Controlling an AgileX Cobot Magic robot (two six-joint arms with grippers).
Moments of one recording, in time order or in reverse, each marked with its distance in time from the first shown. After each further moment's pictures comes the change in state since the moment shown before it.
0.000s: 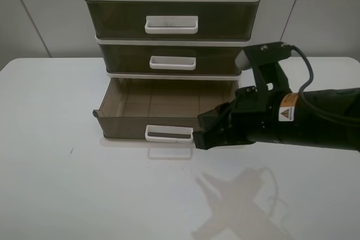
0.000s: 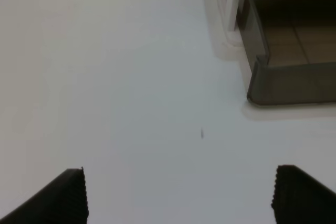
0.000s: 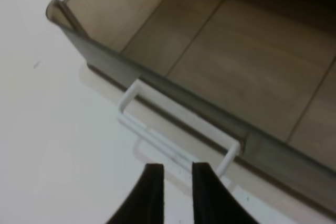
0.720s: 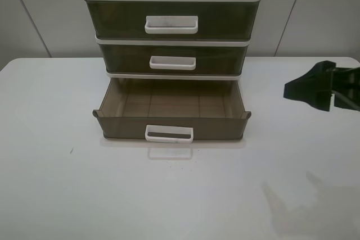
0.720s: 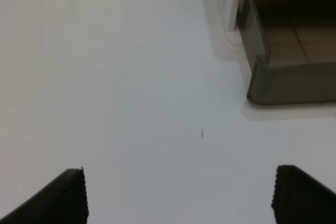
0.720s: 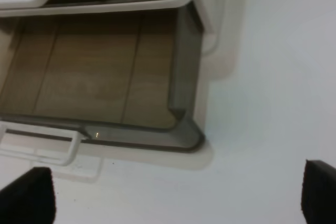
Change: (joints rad) left arm 0.000 0.000 0.000 0.000 0.000 0.000; right arm -0.512 -0.479 -0.004 0.014 0.594 0.018
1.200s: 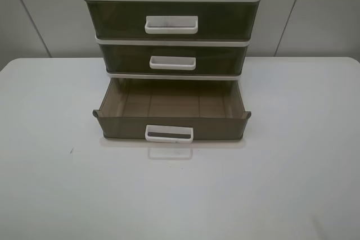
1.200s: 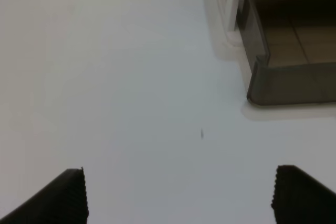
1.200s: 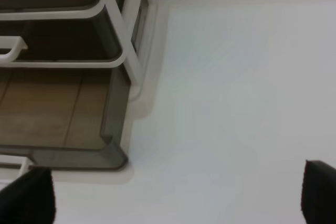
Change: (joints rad) left arm 0.000 0.000 0.000 0.000 0.000 0.000; right arm -0.220 -0.296 -0.249 -0.166 0.461 -0.001
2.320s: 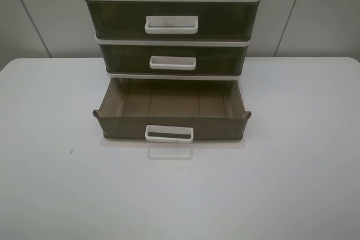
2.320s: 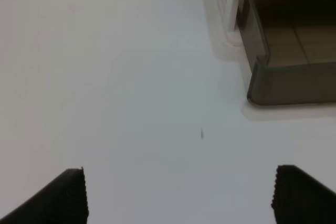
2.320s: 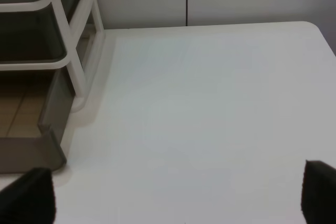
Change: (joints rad) left arm 0.000 0.000 0.000 0.000 0.000 0.000; right arm -0.070 -0.590 0.231 -0.134 0.112 0.000
